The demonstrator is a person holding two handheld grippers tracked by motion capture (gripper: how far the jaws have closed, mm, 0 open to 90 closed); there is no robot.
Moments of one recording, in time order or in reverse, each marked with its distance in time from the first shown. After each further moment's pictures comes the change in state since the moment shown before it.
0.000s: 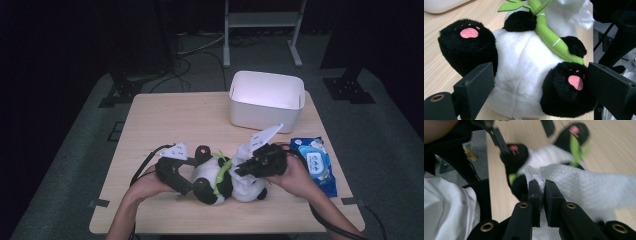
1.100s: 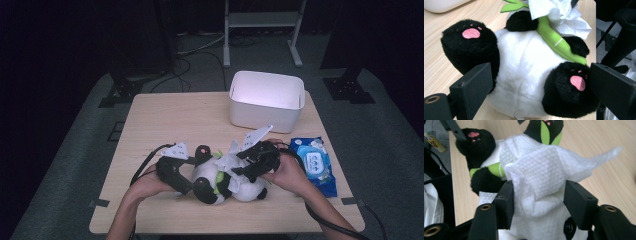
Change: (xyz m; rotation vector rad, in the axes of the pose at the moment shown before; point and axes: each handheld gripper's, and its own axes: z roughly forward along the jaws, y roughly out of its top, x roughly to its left) left arm 0.001 0.002 0.001 0.011 0.014 0.001; right arm -0.015 -0.003 0.018 0.063 -0.178 -0.030
